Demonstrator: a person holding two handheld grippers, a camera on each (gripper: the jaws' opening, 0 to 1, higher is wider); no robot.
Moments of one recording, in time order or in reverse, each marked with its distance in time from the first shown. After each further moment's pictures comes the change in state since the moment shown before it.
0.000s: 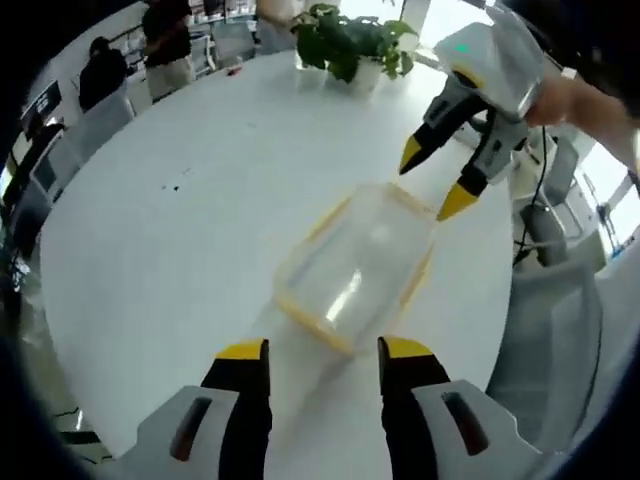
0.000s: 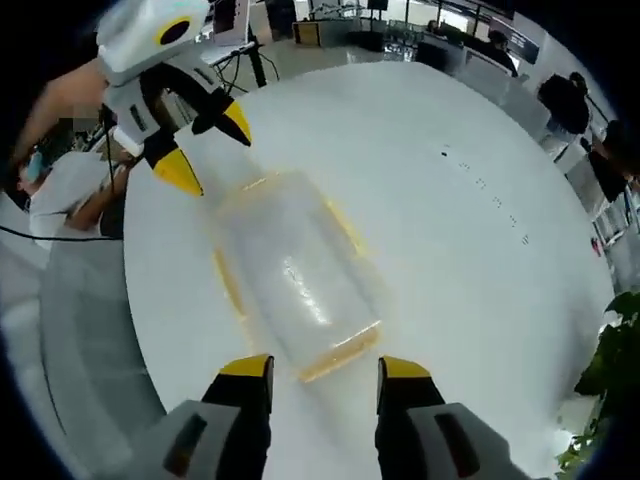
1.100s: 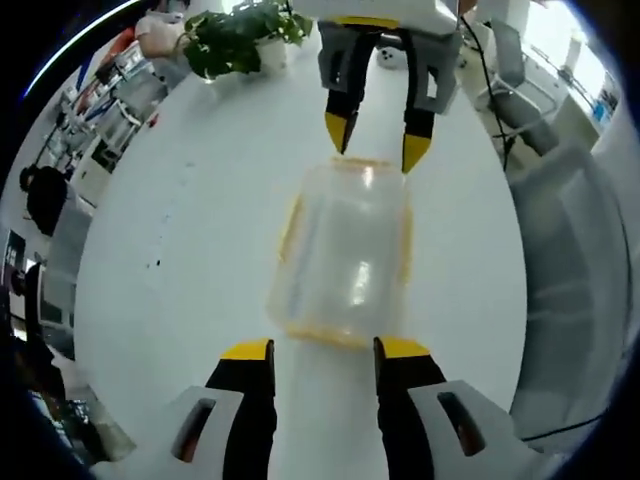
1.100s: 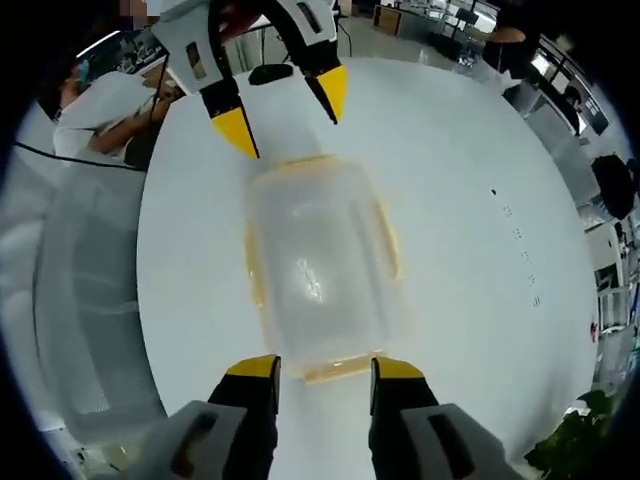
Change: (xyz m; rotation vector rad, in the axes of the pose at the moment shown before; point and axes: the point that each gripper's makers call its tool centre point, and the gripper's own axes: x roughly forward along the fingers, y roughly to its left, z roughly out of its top) left arm 0.006 -0.003 0.010 0.458 0.125 0.020; right arm 0.003 0.009 0.008 -0.264 0.091 0.049
